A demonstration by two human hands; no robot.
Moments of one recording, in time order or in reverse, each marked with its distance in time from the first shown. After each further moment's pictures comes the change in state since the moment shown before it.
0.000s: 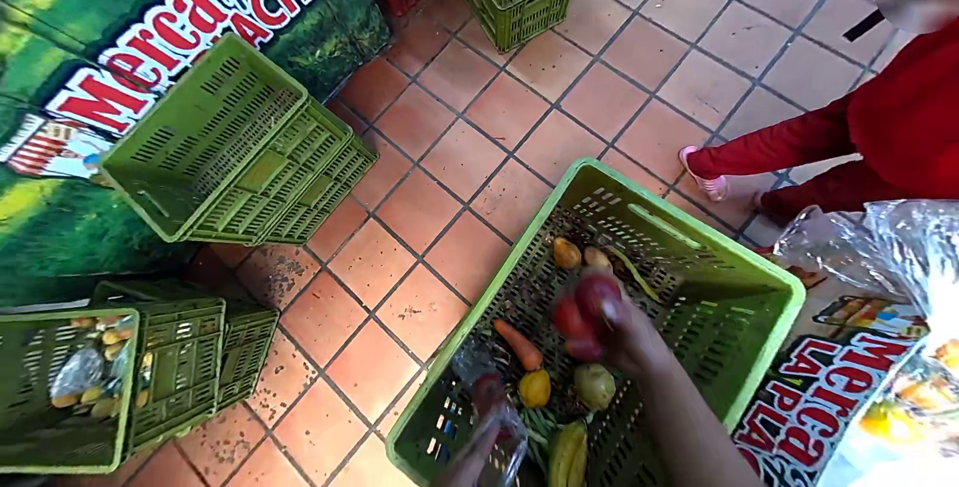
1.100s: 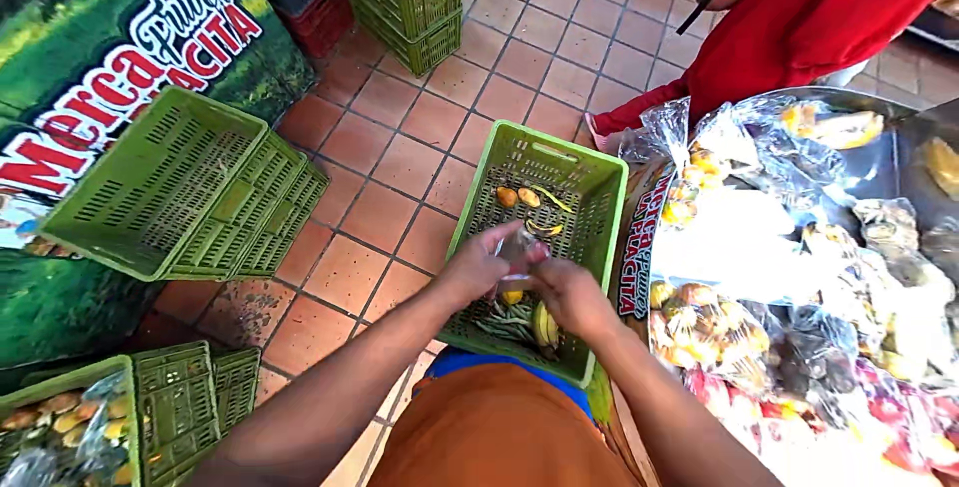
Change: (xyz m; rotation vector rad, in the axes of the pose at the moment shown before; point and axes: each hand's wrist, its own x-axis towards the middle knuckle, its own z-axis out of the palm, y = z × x) left_hand -0.021 0.141 -0.096 -0.060 -0.394 0.246; right_hand -0.242 -0.029 0.175 -1.280 0.242 -0.555
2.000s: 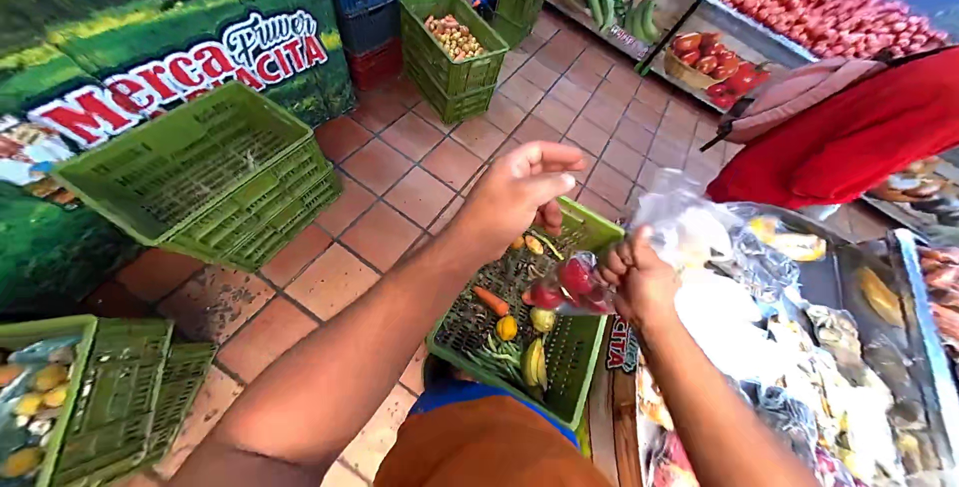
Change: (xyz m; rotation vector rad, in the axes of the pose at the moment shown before) left_hand -0.081 0.124 -0.064 -0.464 0.129 0.590; right_hand 0.051 -0.051 -0.073 1.075 0.378 0.177
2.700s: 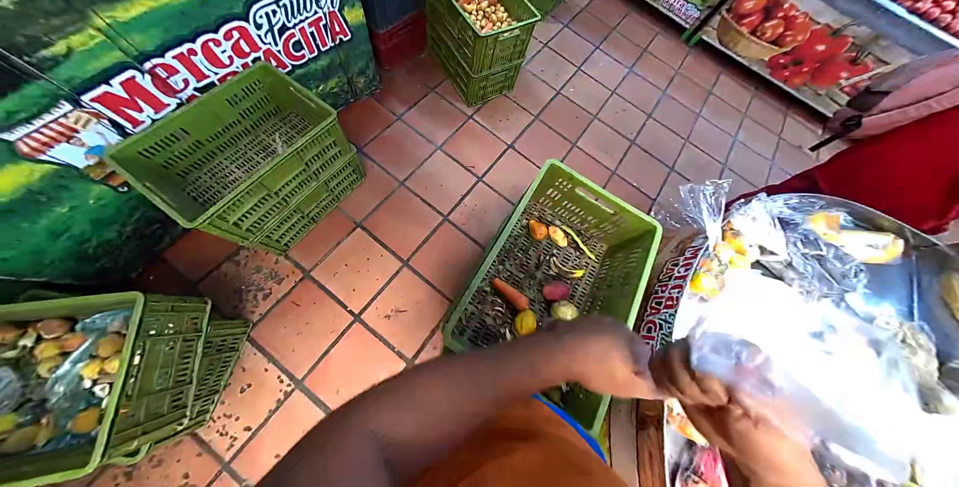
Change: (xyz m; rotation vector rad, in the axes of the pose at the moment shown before) left_hand -0.045 -0.167 0.076 0.858 -0.769 -0.160; right_hand -0.102 -0.016 -0.019 0.083 -0.347 0.053
